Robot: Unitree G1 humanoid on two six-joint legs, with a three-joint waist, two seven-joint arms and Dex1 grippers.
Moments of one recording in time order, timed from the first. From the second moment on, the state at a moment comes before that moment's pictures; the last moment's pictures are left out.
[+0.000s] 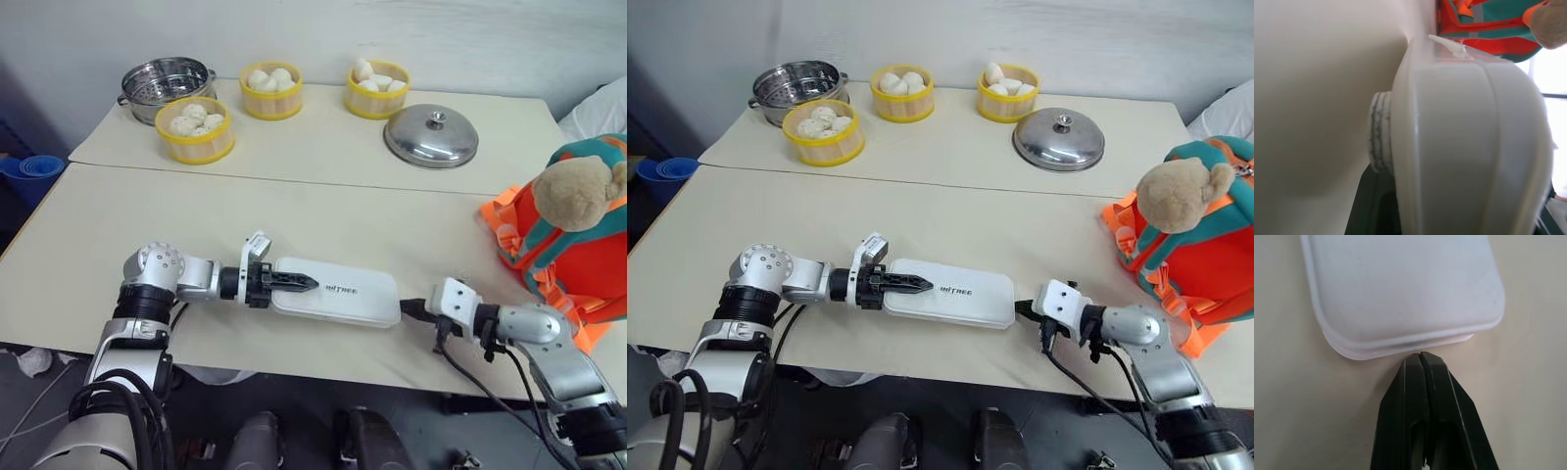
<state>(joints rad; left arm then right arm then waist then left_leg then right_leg) -0.76 0.47 0.06 0.50 -1.12 1.61 -0.53 -0.05 -0.71 0.01 -0.11 0.19 0.07 0.95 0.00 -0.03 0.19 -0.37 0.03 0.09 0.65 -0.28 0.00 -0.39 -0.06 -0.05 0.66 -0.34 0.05</state>
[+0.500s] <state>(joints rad) -0.36 0.64 -0.03 -0.10 -0.74 0.67 -1.15 0.32 -0.50 -0.55 -0.40 0.47 0.15 0.60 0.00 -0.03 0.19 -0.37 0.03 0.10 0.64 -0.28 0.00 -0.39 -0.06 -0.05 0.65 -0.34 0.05</state>
